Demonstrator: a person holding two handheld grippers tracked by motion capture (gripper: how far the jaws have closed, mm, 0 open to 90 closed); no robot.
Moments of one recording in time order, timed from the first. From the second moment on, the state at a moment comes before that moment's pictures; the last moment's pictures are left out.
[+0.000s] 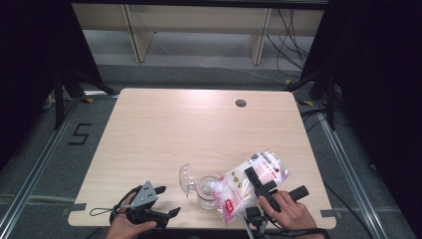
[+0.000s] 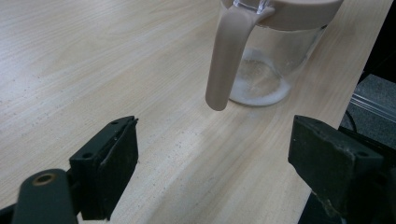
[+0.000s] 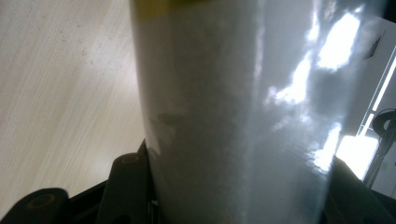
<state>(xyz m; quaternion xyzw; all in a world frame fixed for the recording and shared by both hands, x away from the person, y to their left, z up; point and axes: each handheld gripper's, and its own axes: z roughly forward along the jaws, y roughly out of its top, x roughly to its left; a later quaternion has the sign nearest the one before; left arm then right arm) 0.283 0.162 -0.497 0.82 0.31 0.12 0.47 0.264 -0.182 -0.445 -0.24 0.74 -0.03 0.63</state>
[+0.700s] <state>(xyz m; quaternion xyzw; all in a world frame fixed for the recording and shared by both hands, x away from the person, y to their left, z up) 0.284 0.161 -0.498 0.82 0.31 0.12 0.47 0.265 -0.181 -0.444 -0.25 0.74 -0.03 0.63</state>
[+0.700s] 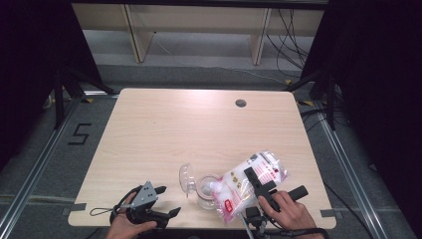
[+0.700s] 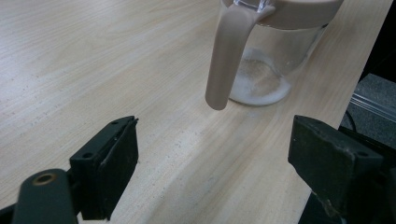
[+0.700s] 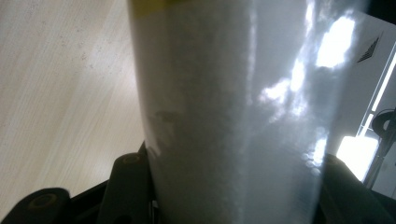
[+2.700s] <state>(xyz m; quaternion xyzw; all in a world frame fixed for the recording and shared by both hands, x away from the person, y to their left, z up) 0.284 0.162 -0.498 0.82 0.31 0.13 0.47 0.264 -0.181 -0.441 -0.26 0.73 -0.03 0.63</state>
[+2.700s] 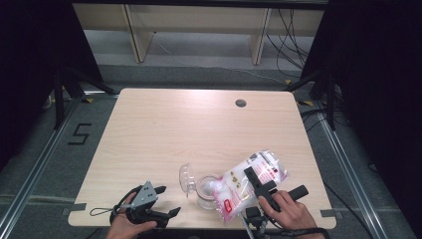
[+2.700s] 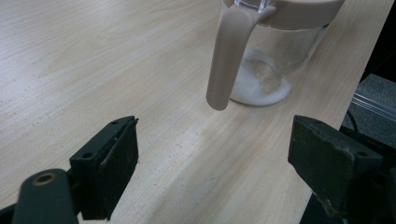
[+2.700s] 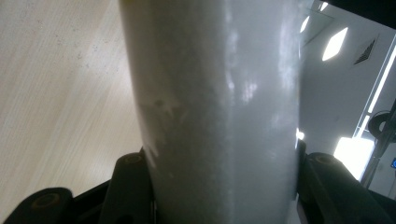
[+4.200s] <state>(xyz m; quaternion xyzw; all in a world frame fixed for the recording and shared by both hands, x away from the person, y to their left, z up) 0.285 0.163 -0.497 0.82 0.30 0.13 0.46 0.265 -0.183 -0.442 -0.26 0.73 -0.02 0.63</state>
